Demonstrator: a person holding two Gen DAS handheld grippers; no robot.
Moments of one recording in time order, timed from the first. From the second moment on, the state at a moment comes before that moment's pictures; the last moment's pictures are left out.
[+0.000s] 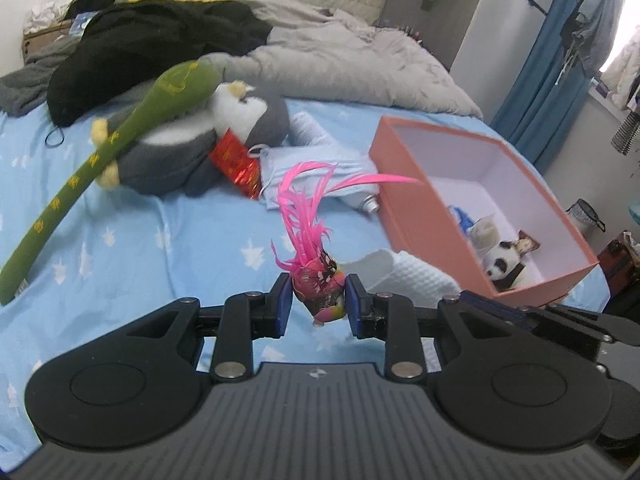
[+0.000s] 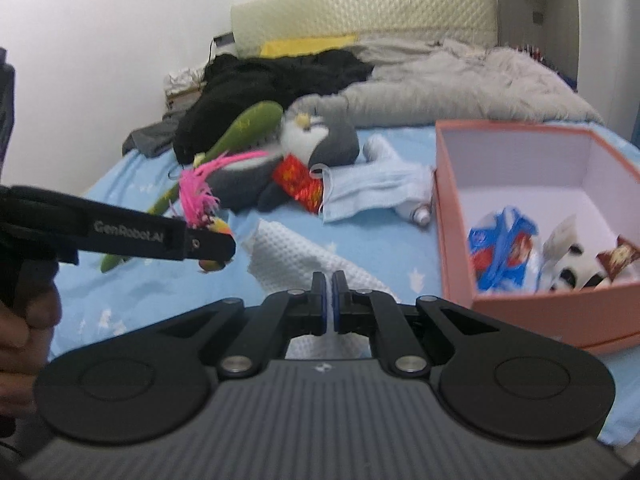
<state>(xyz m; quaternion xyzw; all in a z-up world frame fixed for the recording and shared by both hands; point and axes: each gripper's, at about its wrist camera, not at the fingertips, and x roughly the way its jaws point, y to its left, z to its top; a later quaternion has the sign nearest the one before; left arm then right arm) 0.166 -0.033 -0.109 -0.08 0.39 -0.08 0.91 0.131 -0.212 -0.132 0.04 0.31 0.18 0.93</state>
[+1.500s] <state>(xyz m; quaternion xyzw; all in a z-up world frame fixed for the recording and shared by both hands) 0.387 -0.264 -0.116 0.03 0.49 -0.27 0.83 0.256 -0.402 -0.109 0.13 0.37 -0.01 0.92</state>
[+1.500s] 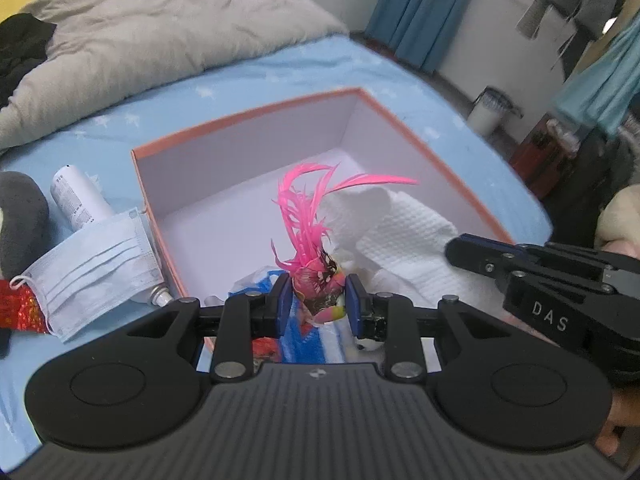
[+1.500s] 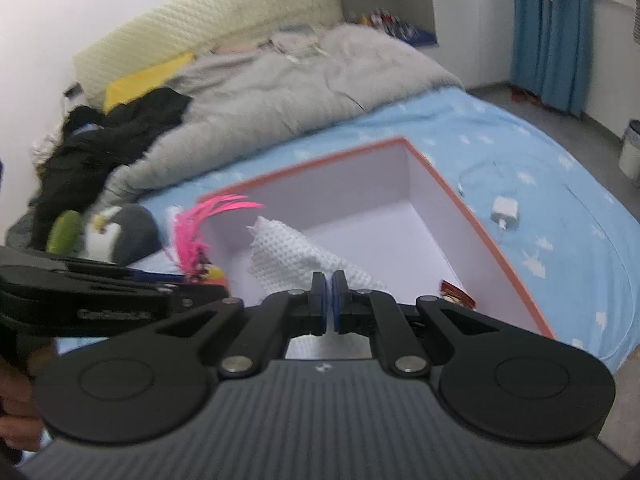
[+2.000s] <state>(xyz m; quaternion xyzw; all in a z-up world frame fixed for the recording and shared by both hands) 0.398 -0.280 -0.126 0.06 0.51 -0.26 0.81 0.268 -0.427 -0.142 0.15 0.42 -0.02 0.89</state>
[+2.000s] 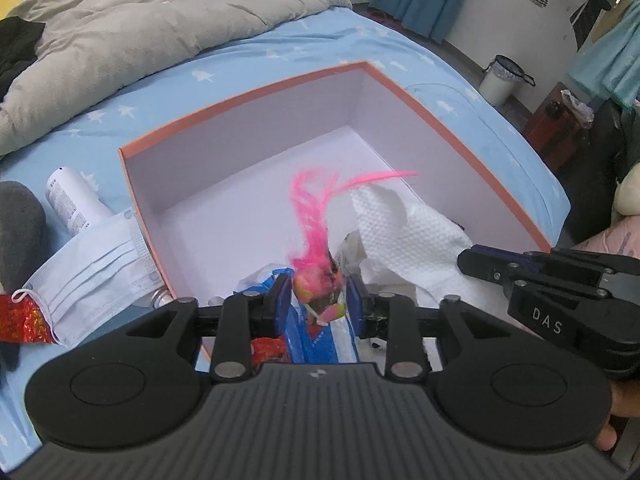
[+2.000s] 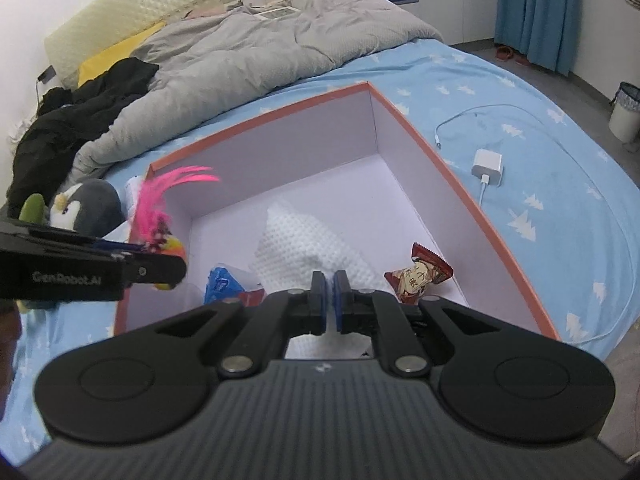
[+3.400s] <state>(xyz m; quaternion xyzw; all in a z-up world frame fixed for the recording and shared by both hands) 0.196 -0.173 -0.043 0.00 0.34 -0.27 0.90 0.091 -0.369 -0.077 0.13 0.26 -0.01 0.96</state>
